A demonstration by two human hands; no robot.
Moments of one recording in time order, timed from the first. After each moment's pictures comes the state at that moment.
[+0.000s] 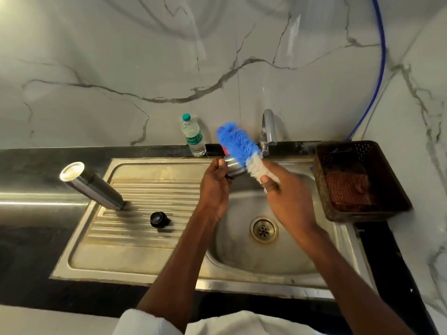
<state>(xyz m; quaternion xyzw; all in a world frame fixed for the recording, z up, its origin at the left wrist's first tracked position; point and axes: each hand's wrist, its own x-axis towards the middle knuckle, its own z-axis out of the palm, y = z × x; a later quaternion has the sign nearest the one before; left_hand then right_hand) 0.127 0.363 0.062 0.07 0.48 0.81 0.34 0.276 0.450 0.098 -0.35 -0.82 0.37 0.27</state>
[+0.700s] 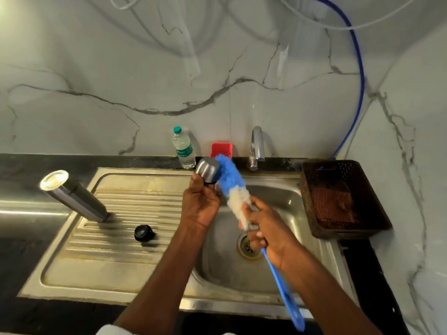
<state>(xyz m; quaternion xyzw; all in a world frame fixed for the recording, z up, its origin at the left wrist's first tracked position) 0.108 0.363 0.040 -0.02 0.30 0.88 0.37 0.275 0.439 0.086 -0.38 -0.44 0.81 0.05</state>
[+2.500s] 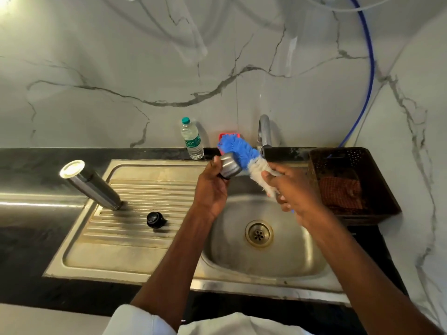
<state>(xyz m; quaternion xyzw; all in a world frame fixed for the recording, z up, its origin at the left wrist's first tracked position) 0.133 0.357 0.072 0.05 0.43 0.84 0.35 0.279 0.480 0.109 -0.41 -0.65 0.63 0.14</state>
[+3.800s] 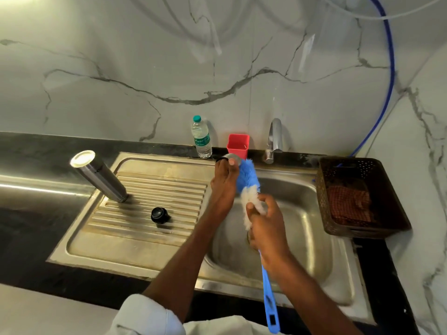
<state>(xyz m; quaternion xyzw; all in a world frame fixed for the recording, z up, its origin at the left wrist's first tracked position) 0.125 0.368 0.031 0.23 0.77 0.58 0.14 0.274 0.391 0.059 -0.44 -0.60 0.65 0.18</state>
